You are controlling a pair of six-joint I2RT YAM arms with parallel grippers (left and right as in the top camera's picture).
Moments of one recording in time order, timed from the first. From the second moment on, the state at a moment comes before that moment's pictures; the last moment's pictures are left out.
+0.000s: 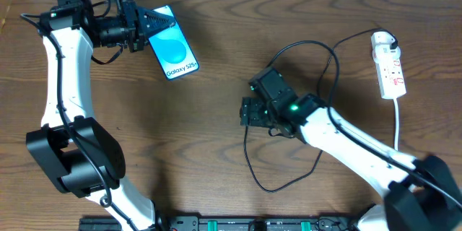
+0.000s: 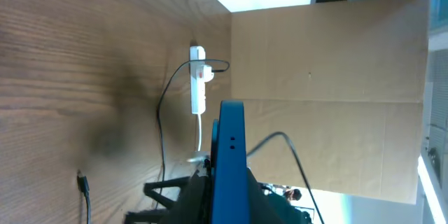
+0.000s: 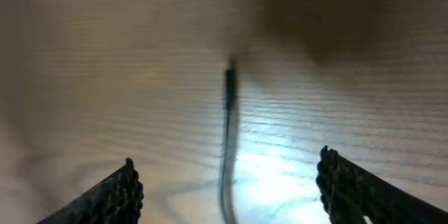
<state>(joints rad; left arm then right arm) 0.24 1.90 1.76 -1.07 1.31 -0.22 0.71 1.64 1.07 -0.56 -0.04 0.78</state>
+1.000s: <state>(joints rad) 0.24 1.90 1.76 -1.07 1.32 -0.22 0.76 1.97 1.40 -0.82 -0.01 0.78</state>
